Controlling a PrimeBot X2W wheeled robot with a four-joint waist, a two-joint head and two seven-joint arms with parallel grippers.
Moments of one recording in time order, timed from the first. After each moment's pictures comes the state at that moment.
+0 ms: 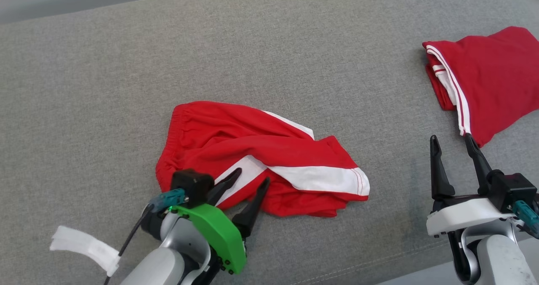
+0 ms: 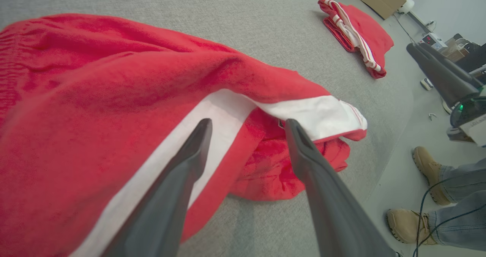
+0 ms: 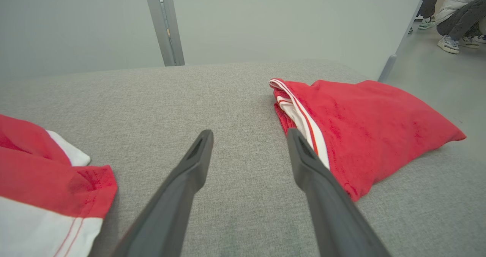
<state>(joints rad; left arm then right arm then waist) -0.29 0.27 -0.69 0.04 -0.69 0.02 0.16 -0.12 -0.06 -0.10 0.17 0.08 0.13 -0.26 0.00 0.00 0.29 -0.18</state>
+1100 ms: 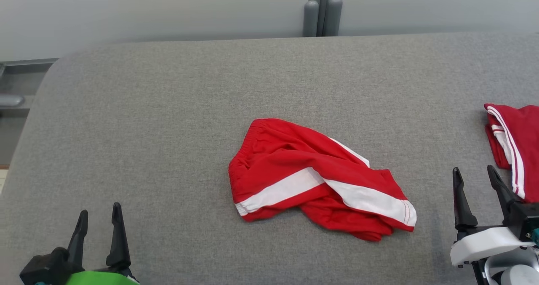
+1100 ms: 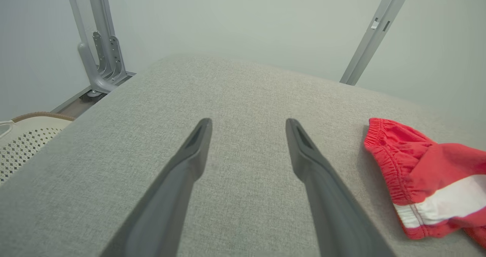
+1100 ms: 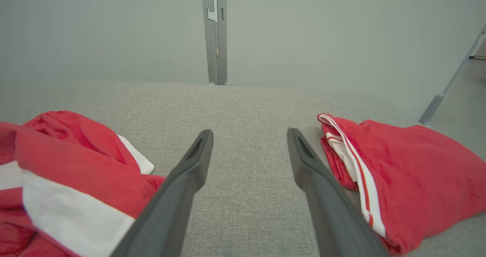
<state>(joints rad) 0.08 0.31 -0.18 0.08 -0.60 0.11 -0.26 0.00 -0.12 -0.14 0.17 0.07 0.13 -0.26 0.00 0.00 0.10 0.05</state>
